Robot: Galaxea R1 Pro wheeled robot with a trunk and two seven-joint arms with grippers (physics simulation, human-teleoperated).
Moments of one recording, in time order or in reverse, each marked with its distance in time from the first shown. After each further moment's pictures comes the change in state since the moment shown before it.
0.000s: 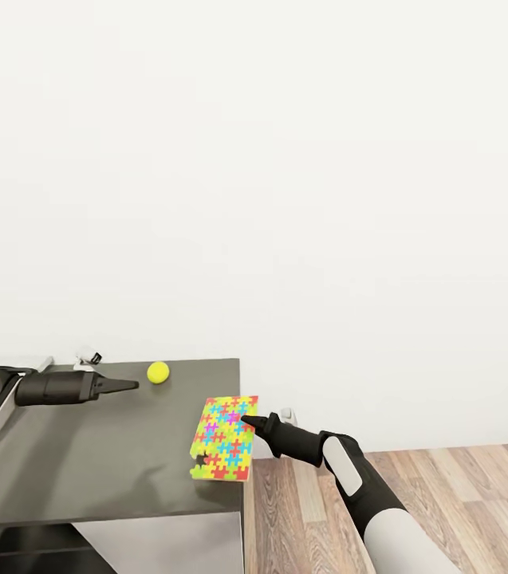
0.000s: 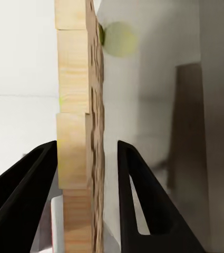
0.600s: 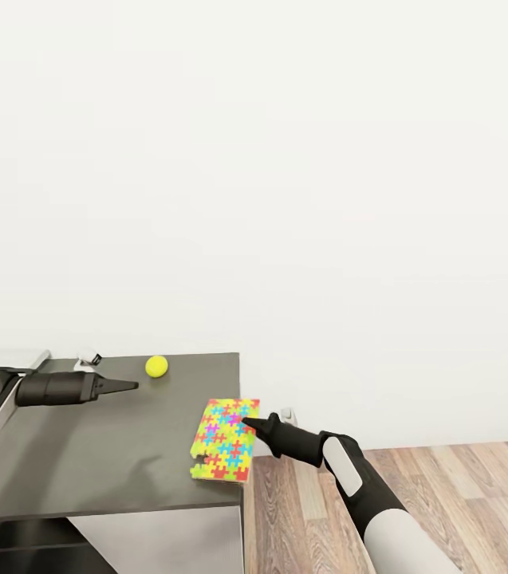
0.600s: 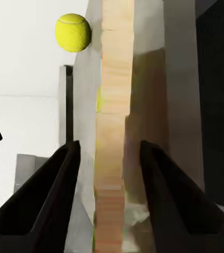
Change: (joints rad) left arm 0.000 0.000 0.000 0.008 -0.001 -0.019 0.020; right arm 0.001 0.000 0.000 0.000 -0.006 0.001 0.002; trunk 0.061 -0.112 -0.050
